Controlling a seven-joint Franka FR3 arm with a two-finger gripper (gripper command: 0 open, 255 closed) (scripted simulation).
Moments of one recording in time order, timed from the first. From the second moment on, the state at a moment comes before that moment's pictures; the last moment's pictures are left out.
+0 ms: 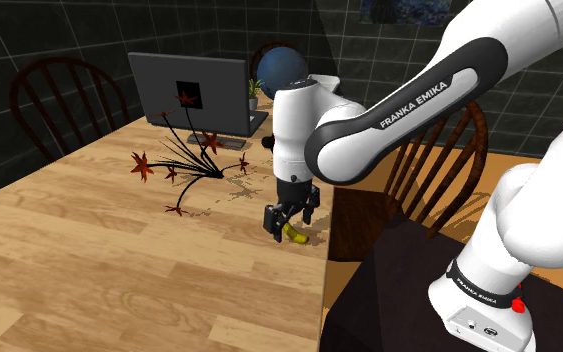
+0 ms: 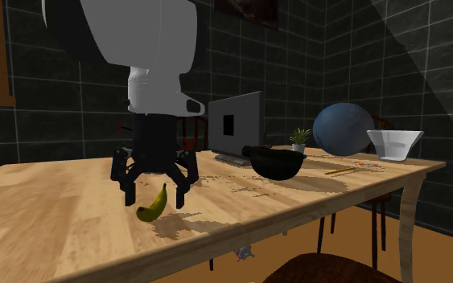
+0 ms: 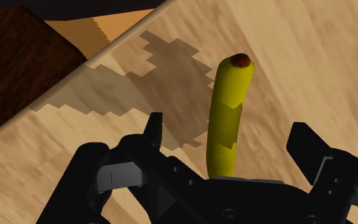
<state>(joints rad) 0.08 -0.16 0.44 -2.48 0.14 2.29 0.60</state>
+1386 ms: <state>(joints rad) 0.08 -0.23 0.43 -2.43 0.16 2.18 0.59</state>
